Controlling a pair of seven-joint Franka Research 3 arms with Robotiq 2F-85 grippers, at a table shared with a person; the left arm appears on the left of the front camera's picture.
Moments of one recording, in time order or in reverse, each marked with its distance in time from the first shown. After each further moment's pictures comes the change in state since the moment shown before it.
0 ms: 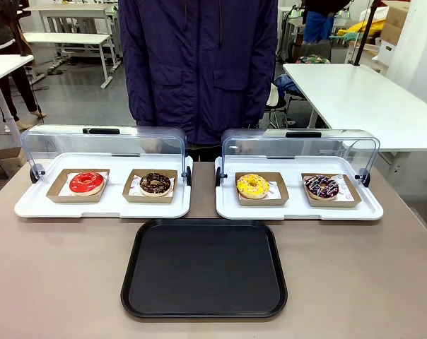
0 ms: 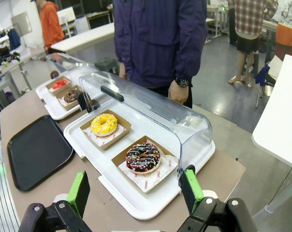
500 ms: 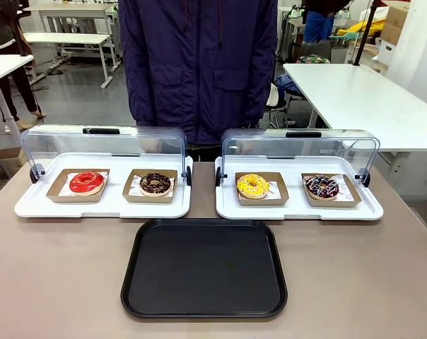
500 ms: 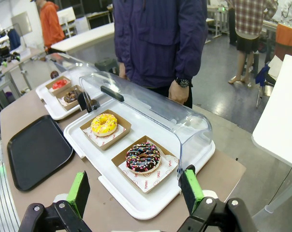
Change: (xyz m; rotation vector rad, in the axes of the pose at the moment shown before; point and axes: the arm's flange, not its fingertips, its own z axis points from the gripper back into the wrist) left arm 0.000 0.000 0.000 0.000 0.000 0.000; right arm 0.000 0.000 0.000 0.000 0.000 0.000
